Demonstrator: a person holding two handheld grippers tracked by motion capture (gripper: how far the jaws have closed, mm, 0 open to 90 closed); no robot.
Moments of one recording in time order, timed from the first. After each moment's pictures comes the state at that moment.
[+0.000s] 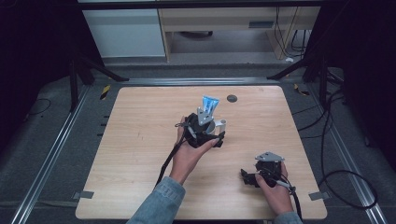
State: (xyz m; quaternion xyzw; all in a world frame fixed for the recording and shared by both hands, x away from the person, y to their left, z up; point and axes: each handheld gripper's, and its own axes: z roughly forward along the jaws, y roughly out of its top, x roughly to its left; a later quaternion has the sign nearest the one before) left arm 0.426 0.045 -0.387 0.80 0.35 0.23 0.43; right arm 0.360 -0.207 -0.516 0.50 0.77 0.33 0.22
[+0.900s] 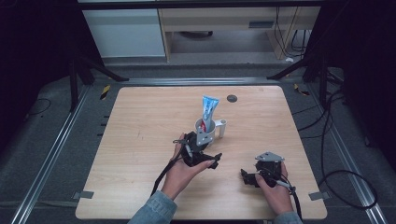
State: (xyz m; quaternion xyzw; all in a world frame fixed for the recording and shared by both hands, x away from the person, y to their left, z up) left arm 0.389 0.057 -0.423 0.85 0.31 0.19 0.39; right arm 0.360 -0.207 -0.516 0.50 0.77 0.33 0.22
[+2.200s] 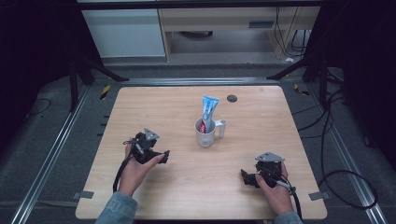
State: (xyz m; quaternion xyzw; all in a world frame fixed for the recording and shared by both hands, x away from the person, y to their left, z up) left arm 0.416 0.213 -0.453 0.82 0.46 0.23 0.28; right arm 0.359 -0.207 -0.516 0.50 0.77 0.33 0.21
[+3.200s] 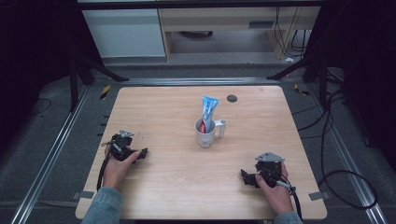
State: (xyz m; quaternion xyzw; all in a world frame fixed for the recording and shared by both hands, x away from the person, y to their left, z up) left arm 0.446 0.294 -0.505 0.77 0.53 0.22 0.29; right arm 0.359 -0.207 -0.516 0.50 0.77 0.33 0.21
